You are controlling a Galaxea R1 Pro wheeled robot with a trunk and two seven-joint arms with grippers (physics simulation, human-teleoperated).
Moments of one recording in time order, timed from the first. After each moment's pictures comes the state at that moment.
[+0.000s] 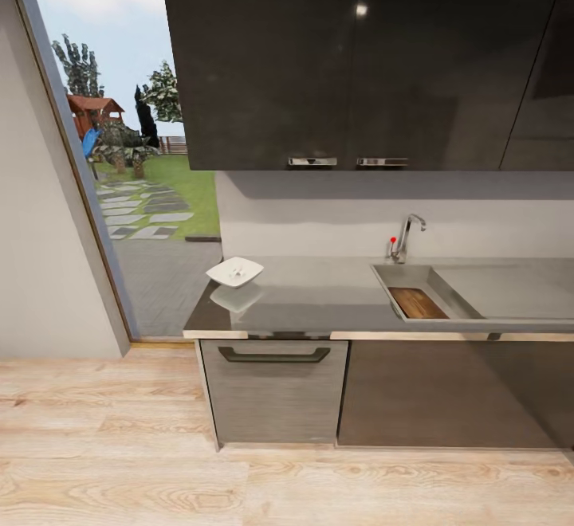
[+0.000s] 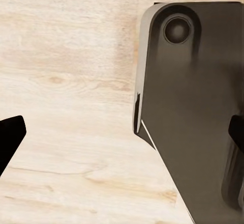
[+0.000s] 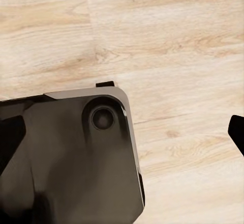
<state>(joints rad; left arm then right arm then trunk) 0.06 0.07 -0.02 -0.01 0.08 -0.23 0.05 0.02 0.01 -0.16 -0.16 0.03 -0.27 -0.09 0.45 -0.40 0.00</state>
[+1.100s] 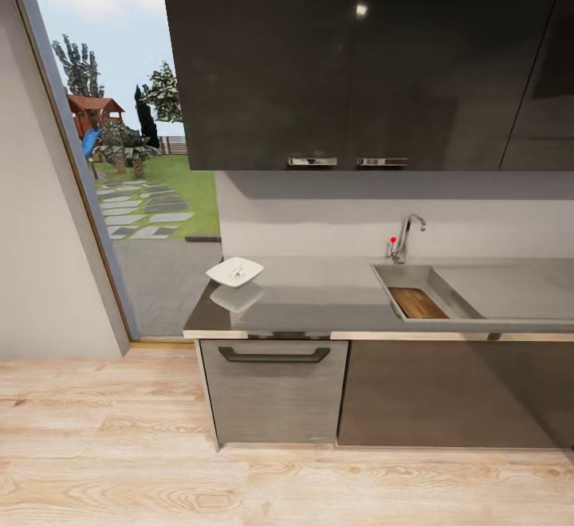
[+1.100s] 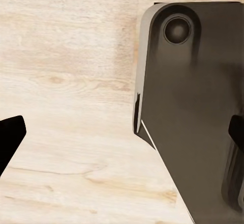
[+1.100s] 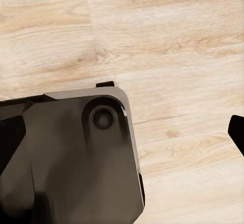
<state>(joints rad) 0.06 0.07 -0.02 -0.01 0.08 -0.23 0.05 0.02 0.01 -0.16 -0.16 0.03 -0.28 -0.09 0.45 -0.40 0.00</state>
